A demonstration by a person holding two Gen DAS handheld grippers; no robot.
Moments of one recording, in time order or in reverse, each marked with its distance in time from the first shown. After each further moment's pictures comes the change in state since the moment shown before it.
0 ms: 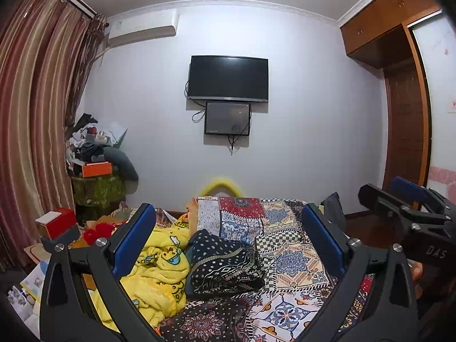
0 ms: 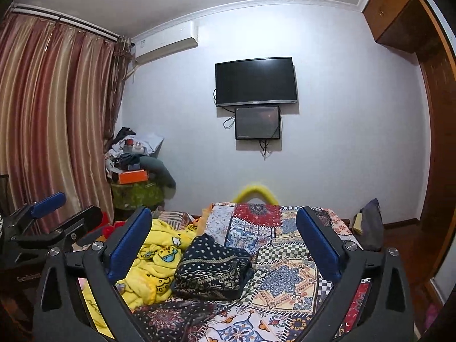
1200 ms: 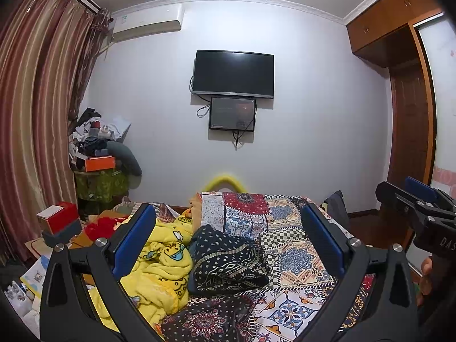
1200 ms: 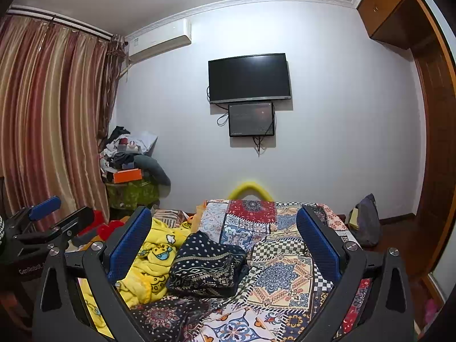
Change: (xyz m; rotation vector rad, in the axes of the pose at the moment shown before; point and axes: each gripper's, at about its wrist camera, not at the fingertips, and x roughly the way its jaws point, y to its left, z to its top) left arm 0.006 0.010 -0.003 -0.019 0.022 0.012; right arm -0.009 -0.010 0.008 0.012 0.021 -0.016
